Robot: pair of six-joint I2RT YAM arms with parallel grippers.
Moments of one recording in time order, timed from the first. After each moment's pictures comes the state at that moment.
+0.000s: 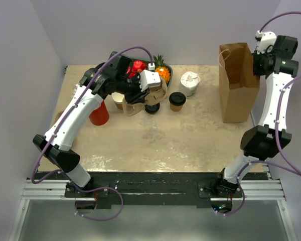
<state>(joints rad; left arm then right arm) -0.58 1.63 1.96 -1.13 0.40 0.64 -0.33 1.80 2.10 -0.94 -0.13 -0.38</state>
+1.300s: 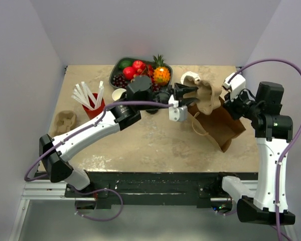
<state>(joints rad) -0.93 1.55 1.59 0.00 0.53 0.86 -0.11 1.00 1.47 -1.07 -0.45 -0.61</state>
